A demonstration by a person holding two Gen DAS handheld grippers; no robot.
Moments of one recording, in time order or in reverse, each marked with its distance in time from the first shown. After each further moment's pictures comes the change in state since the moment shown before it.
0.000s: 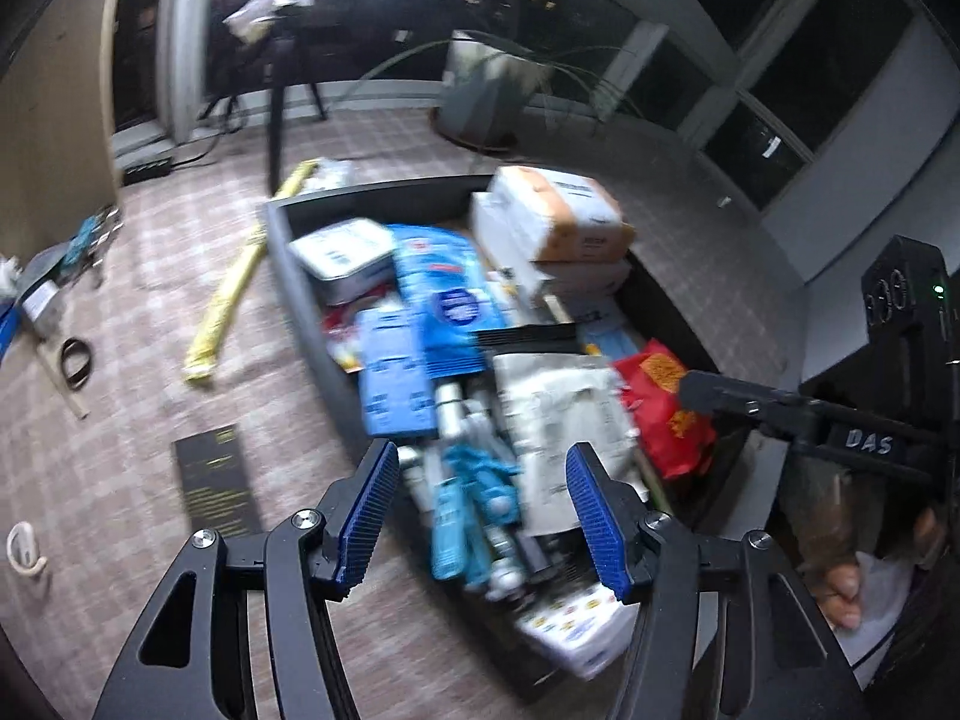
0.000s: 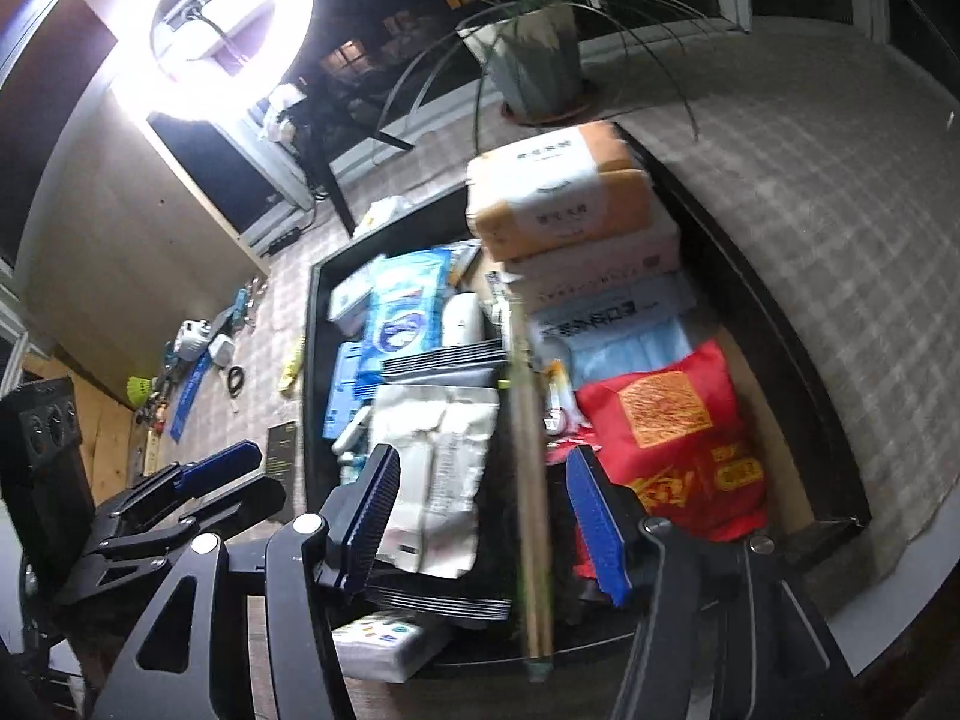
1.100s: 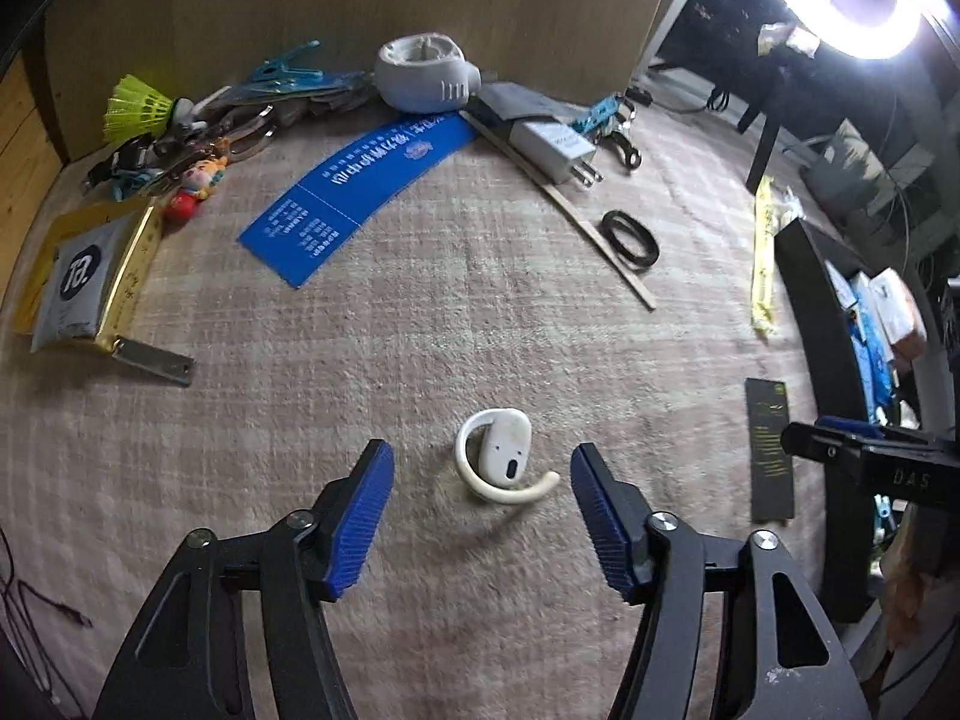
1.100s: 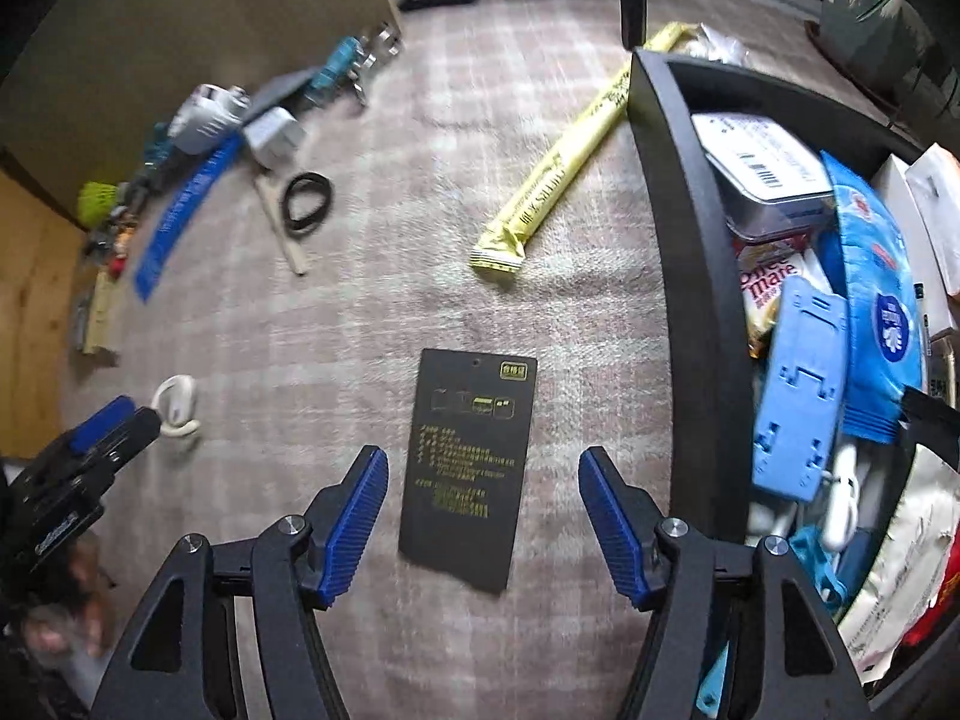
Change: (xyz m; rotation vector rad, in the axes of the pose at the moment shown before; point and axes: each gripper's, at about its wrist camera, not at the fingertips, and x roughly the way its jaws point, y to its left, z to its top) left arm -0.077 0.291 -0.076 -0.375 0.062 0.374; right arm 0.187 0.220 -0.005 -0.282 0.378 -0.134
